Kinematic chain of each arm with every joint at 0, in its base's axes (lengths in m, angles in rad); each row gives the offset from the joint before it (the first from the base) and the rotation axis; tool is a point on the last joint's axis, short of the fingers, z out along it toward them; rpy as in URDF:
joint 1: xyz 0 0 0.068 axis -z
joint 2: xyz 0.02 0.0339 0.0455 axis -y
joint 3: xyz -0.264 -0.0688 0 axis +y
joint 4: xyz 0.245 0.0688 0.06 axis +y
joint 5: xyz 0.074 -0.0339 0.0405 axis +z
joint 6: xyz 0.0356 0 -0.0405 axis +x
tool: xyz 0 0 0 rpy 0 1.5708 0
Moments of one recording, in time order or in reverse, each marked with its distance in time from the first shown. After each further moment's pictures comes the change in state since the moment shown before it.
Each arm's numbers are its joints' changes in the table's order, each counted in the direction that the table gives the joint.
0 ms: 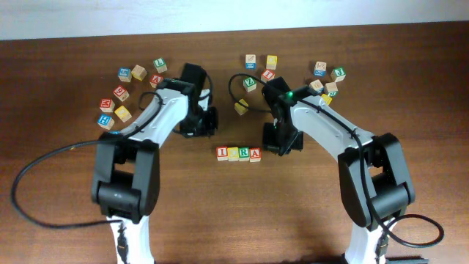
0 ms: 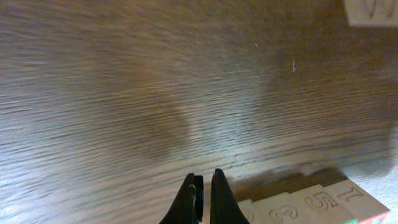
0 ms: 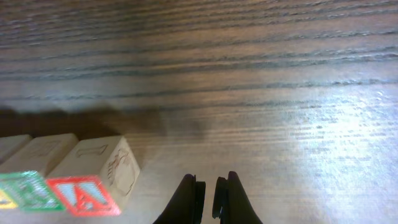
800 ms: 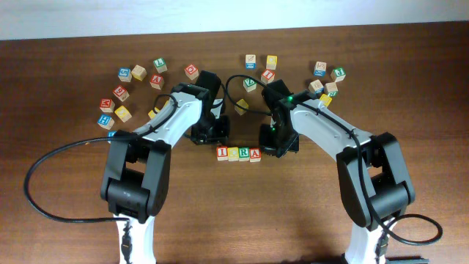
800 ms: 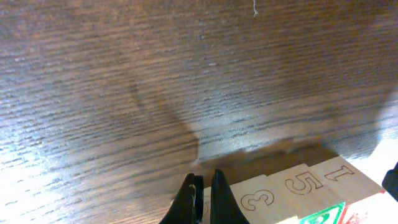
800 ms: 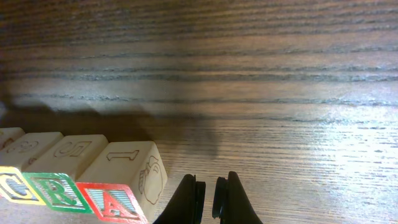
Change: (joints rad) left arm 0.065 -0.020 0.000 0.038 -0.032 -0.003; right arm 0.000 -0.001 0.032 -0.086 0.088 -0.023
